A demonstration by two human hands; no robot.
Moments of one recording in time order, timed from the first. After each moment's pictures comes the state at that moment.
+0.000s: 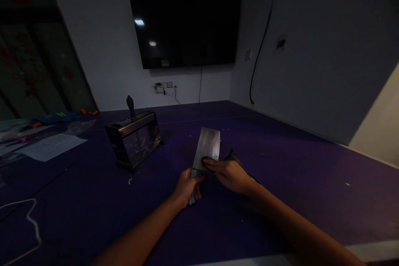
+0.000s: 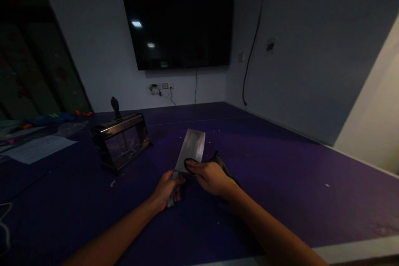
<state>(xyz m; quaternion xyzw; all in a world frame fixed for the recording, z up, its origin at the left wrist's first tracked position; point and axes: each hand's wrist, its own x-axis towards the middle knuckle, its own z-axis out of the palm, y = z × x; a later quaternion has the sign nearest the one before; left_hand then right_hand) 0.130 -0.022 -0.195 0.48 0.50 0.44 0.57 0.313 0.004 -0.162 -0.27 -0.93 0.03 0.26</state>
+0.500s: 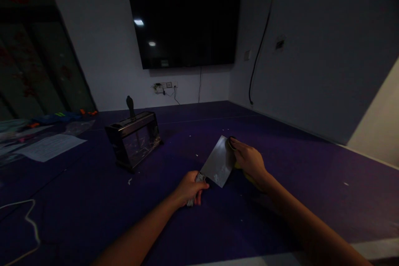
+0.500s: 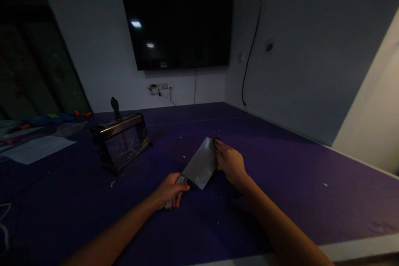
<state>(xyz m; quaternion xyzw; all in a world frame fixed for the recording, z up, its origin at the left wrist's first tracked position) 0.126 -0.018 -0.194 0.58 0.48 0.30 0.59 0.358 0.037 -0.164 -0.53 -0.75 -0.13 0.37</state>
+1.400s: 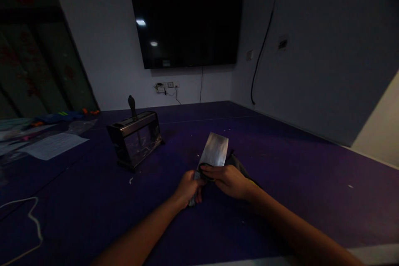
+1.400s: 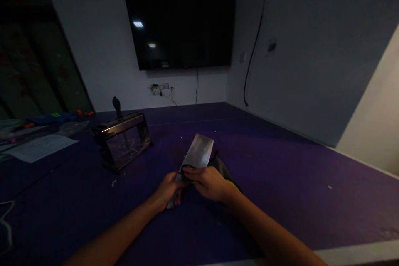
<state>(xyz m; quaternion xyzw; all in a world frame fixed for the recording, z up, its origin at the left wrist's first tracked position) 0.131 -0.023 -0.195 0.51 0.50 0.40 0.58 0.305 -0.003 -0.165 -0.24 -0.95 0.05 0.20</state>
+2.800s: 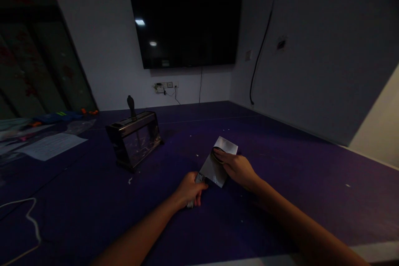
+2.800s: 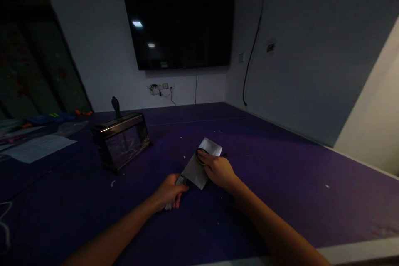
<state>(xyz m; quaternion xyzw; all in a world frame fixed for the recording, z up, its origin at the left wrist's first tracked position) 0.128 -0.020 -0.196 0.58 0.51 0.31 0.56 0.330 0.018 -0.164 -0.41 -0.87 -0.04 0.26</state>
